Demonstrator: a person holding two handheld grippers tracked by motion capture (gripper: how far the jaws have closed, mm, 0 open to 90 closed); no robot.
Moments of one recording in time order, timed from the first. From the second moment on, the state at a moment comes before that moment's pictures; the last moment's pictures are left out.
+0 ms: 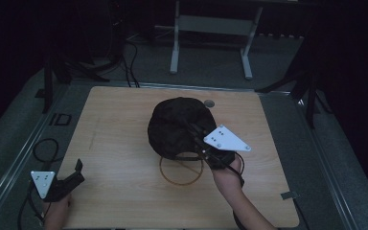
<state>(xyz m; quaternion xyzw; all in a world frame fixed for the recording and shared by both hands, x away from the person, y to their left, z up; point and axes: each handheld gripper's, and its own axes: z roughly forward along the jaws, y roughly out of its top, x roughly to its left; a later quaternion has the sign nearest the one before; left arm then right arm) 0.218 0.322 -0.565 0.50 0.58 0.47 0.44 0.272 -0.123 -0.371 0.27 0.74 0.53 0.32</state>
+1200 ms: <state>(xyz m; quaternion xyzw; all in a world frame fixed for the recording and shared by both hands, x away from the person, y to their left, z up) 0.218 0.322 -0.565 0.50 0.58 0.47 0.44 0.272 -0.143 -0.372 0.29 0.73 0.54 0.30</state>
